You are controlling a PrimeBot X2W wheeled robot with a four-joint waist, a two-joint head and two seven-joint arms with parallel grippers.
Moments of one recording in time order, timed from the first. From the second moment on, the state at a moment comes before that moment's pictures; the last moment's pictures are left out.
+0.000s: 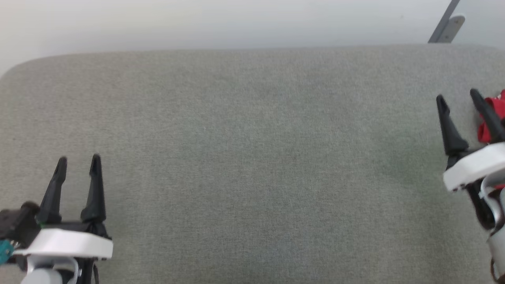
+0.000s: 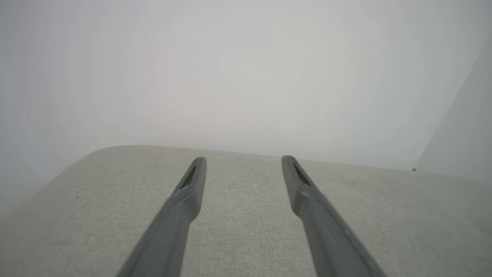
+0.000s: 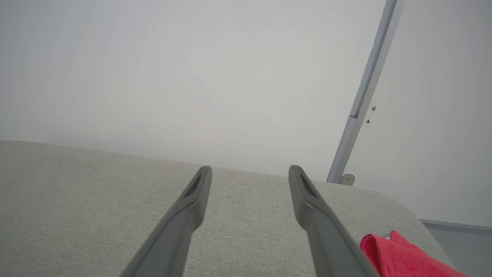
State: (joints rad) left arm -0.09 0.28 0.03 0.10 -0.43 -0.13 -0.26; right arm -0.45 -0.42 0.11 0.43 0.40 0.13 -0.19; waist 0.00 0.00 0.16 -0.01
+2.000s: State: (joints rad) left arm 0.19 0.29 0.00 0.07 -0.45 -0.13 -0.26; right arm 0.13 -0.13 -0.11 0.09 0.33 0.13 -0.26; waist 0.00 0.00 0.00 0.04
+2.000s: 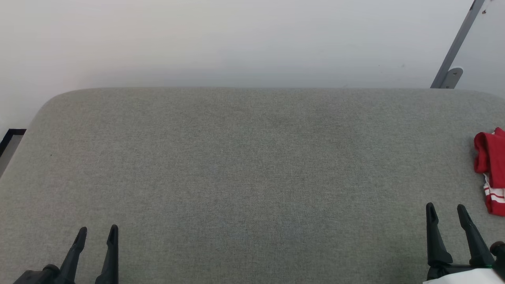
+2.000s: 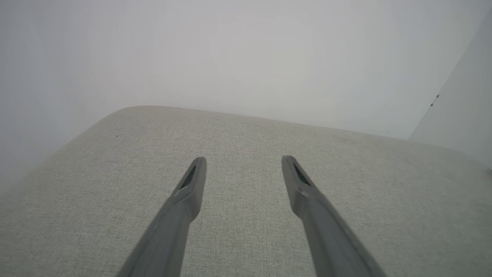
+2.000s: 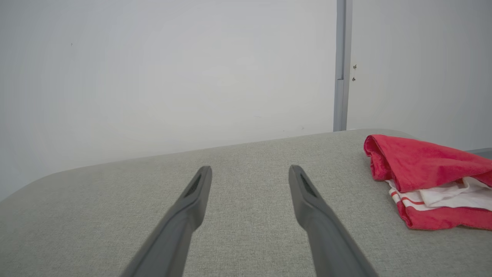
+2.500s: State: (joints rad) left arm 0.19 0.25 -0.02 0.12 -0.47 -0.13 -0.26; right arm 0.14 -0.11 -0.10 0.13 0.33 0.13 -0.26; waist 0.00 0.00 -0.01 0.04
